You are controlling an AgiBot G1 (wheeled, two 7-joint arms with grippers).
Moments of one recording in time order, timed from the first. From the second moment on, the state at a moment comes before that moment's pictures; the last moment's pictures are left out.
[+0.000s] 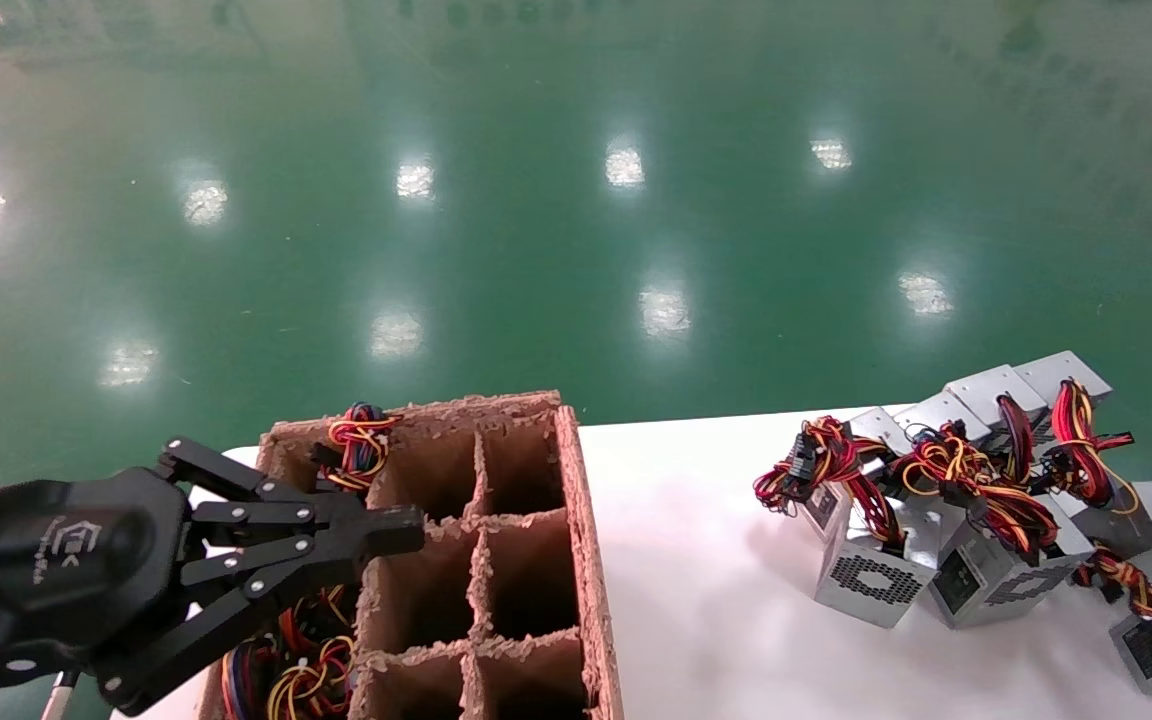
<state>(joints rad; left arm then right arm) -1.10 0.55 0.43 -1.25 0.62 1.43 -0.10 0.71 -0.36 -0.85 0.07 0.30 -1.45 -0.10</state>
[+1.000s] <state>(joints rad) -1.10 0.55 0.43 -1.25 0.62 1.43 -0.10 0.80 -0.38 -0.73 0.29 0.14 -1.56 -0.10</state>
